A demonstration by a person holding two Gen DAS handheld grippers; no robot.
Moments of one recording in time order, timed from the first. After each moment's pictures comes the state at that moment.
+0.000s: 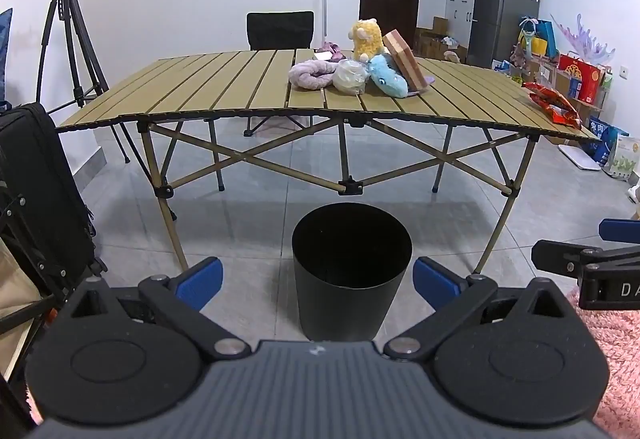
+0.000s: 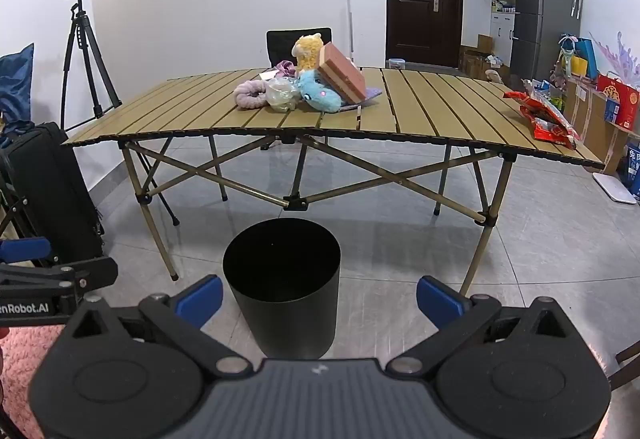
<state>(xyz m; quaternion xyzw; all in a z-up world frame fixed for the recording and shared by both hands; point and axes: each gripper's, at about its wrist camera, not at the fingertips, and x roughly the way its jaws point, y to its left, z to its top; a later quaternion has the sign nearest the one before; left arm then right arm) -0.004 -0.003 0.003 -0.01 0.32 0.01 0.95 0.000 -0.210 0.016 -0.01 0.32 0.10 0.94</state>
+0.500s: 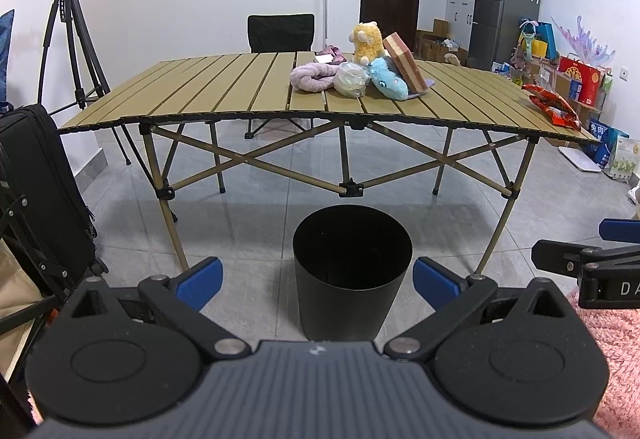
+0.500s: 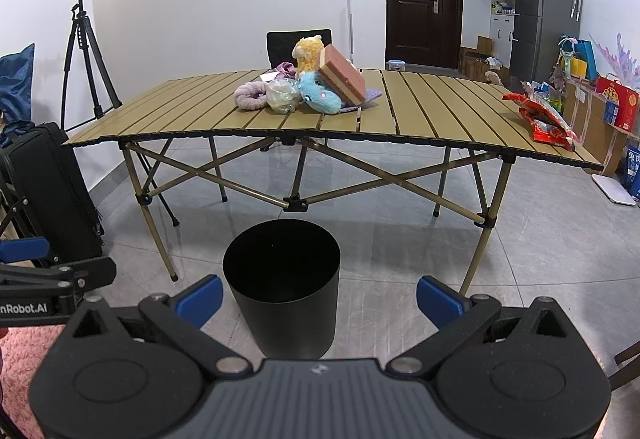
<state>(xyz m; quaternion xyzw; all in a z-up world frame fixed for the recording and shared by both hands) -0.007 -0.001 0.006 -0.01 0.32 0.01 0.95 -0.002 -0.210 0.017 -0.01 0.32 0.10 0.94</state>
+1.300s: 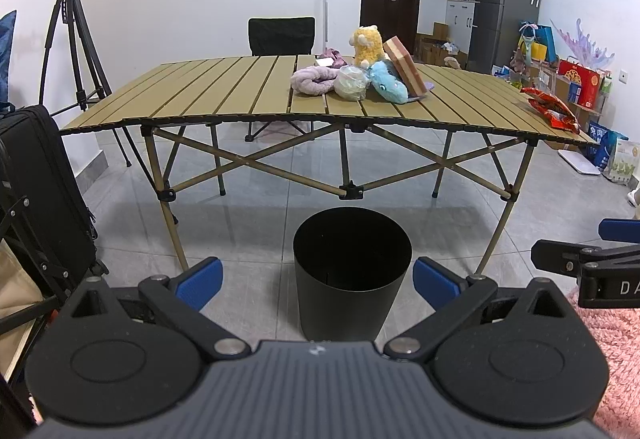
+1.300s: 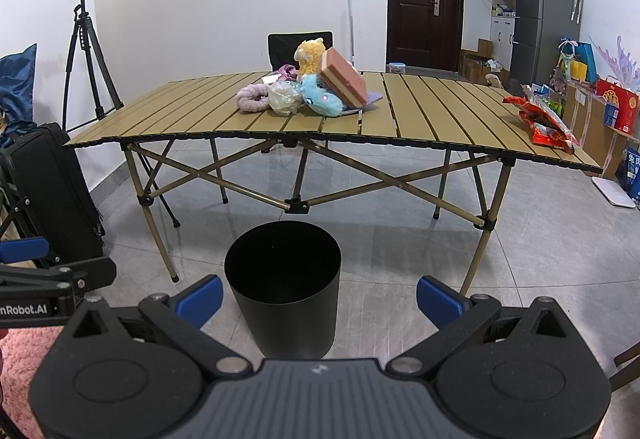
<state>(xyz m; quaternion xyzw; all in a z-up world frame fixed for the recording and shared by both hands) -0.008 0.000 0.007 -0.01 0.31 0.01 0.95 -0.005 -0.210 0.018 -0.01 0.32 0.10 0.94</state>
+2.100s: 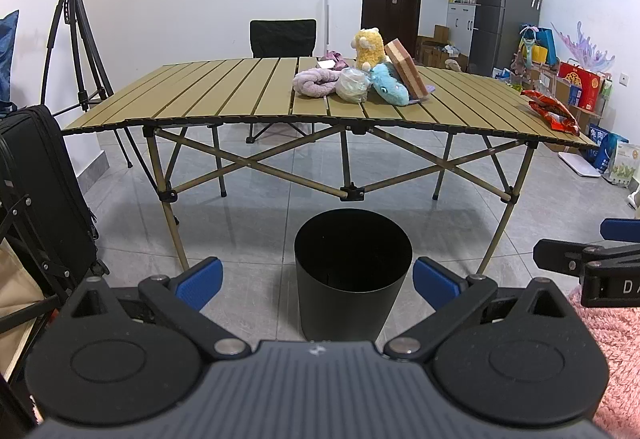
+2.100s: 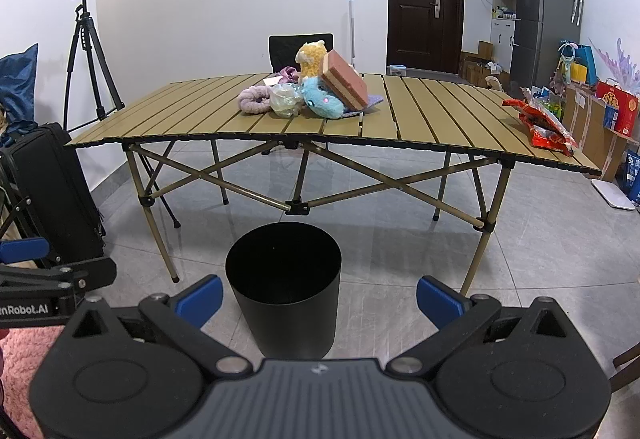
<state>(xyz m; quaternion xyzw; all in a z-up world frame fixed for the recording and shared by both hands) -0.010 0.002 0.010 -0.01 0.31 0.01 0.95 -0.007 -0.211 0.019 -0.01 0.32 0.10 0.94</state>
